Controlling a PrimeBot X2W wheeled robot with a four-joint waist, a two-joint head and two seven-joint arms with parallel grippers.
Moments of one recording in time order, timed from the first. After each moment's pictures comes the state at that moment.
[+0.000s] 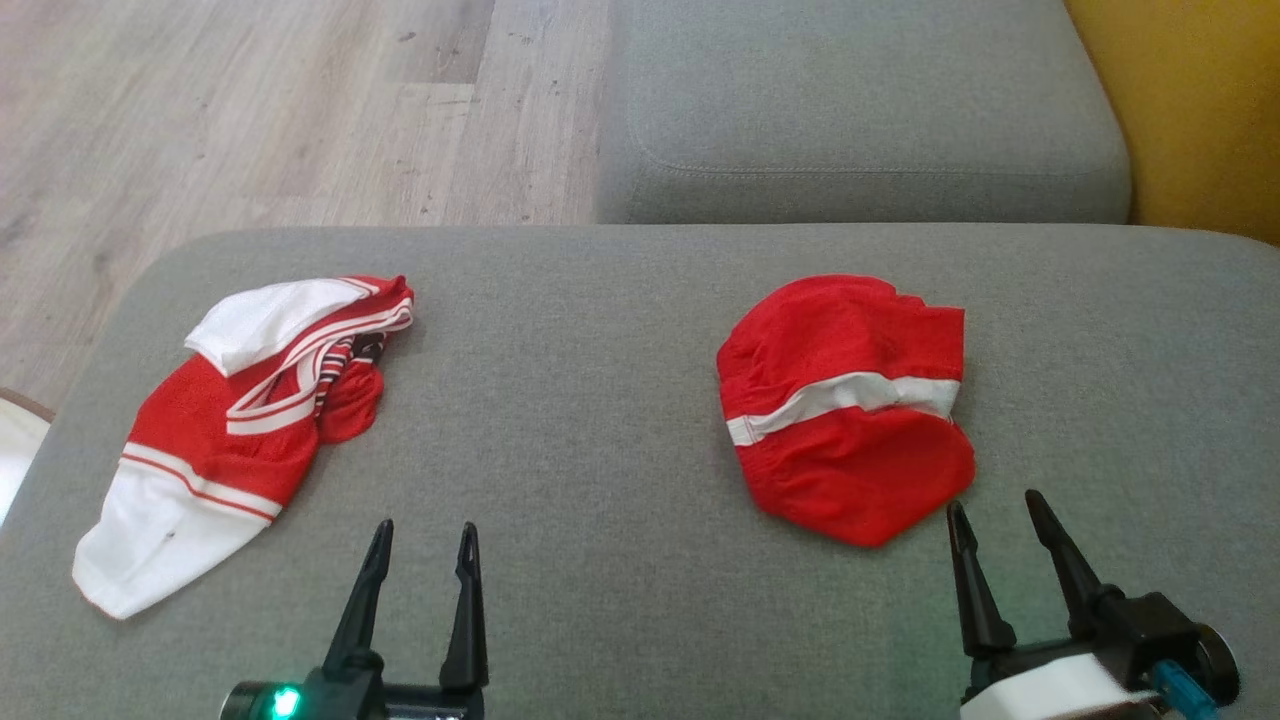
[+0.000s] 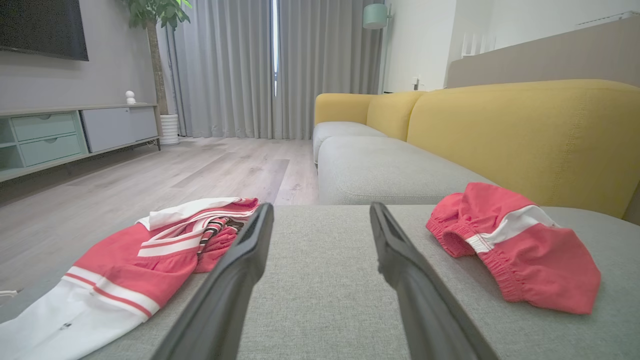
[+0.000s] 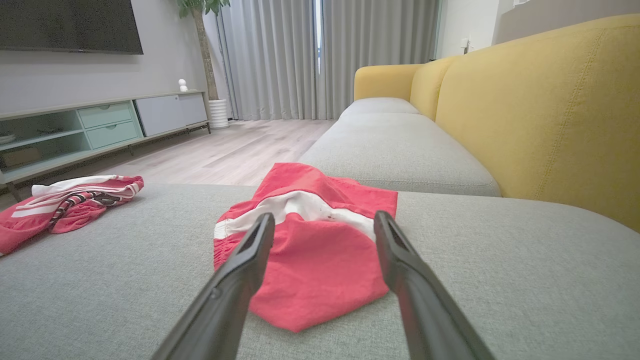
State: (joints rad) left arm 0.15 0.06 -0.26 0.08 -0.12 0.08 -0.25; right arm 0.14 -0.05 0.06 0.19 0.06 0.12 -0.26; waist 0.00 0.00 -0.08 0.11
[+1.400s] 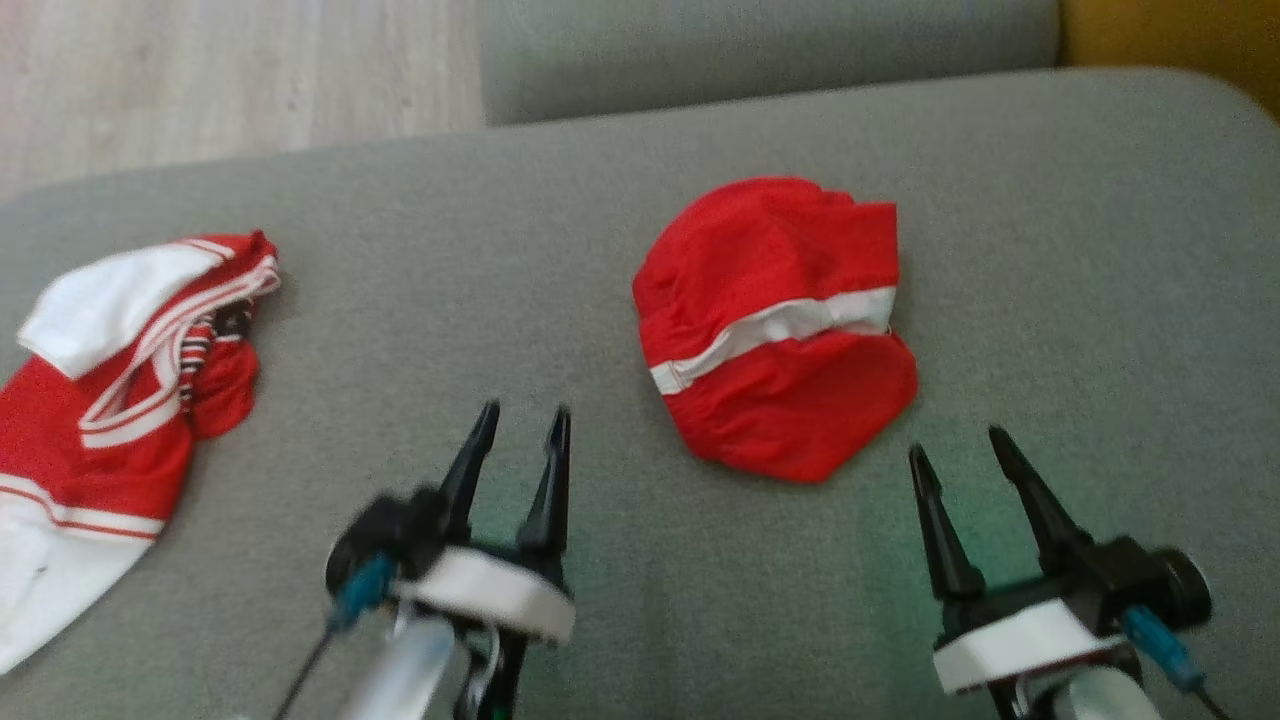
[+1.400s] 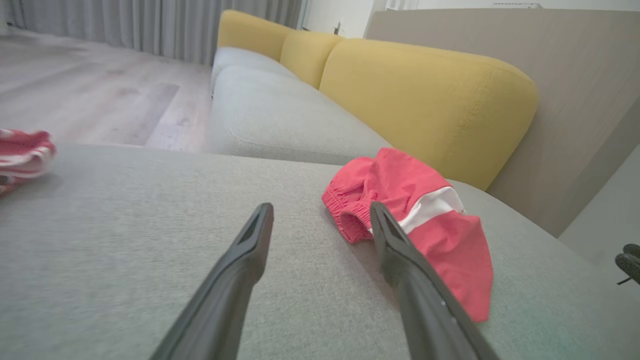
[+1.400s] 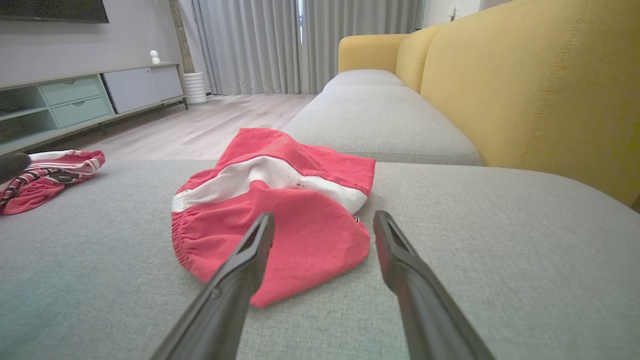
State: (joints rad) left arm -0.20 0.05 -0.45 0.38 -0.44 -0.04 -0.25; right arm 0.06 -0.07 0.13 0.18 0.04 0.12 -0.26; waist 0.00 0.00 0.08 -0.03
